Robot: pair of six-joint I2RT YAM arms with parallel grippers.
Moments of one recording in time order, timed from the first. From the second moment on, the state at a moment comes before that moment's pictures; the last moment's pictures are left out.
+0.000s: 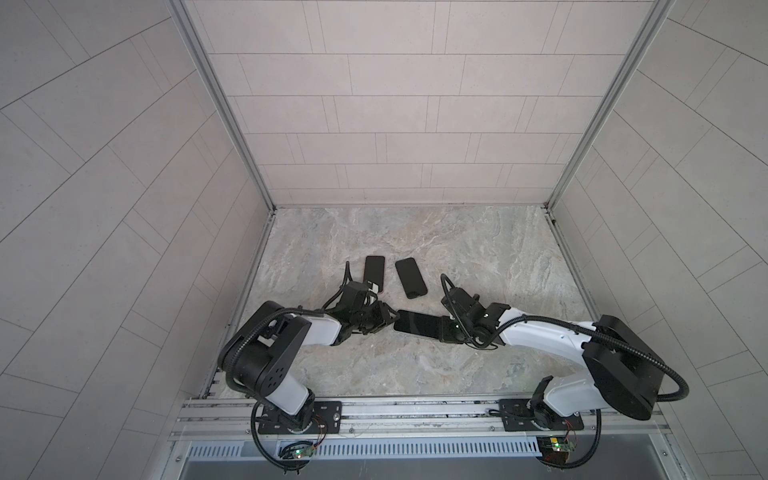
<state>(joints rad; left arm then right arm) -0.49 1.58 0.45 0.36 0.53 -0.92 0.76 1.43 0.69 -0.38 -0.09 0.84</state>
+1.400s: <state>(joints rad) -0.49 1.59 0.46 0.36 0.51 -0.92 0.76 1.65 0.94 -0.64 -0.10 0.79</state>
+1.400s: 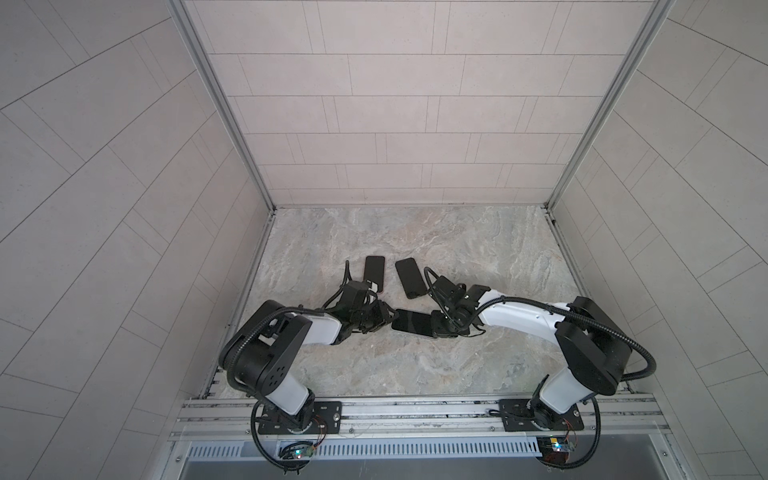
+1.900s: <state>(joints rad) -0.49 1.59 0.46 0.36 0.51 -0.92 0.77 1.72 1.03 -0.74 -0.09 0.76</state>
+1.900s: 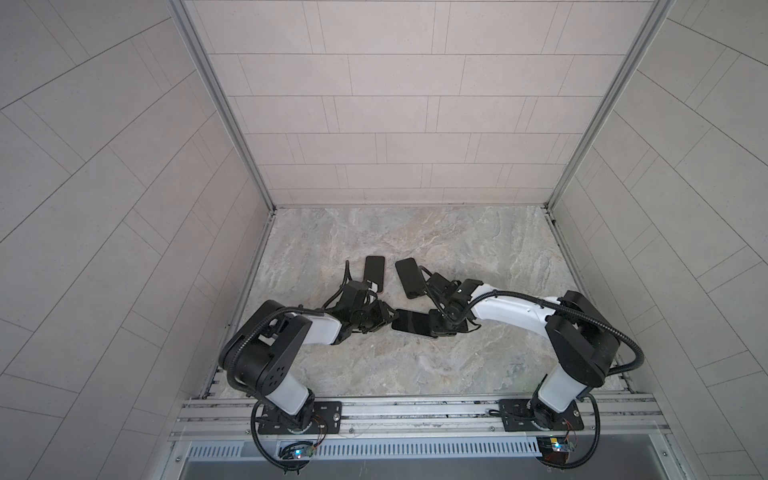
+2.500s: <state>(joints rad) -0.49 1.59 0.46 0.36 0.51 -0.92 0.88 1.69 1.00 -0.69 0.06 0.82</state>
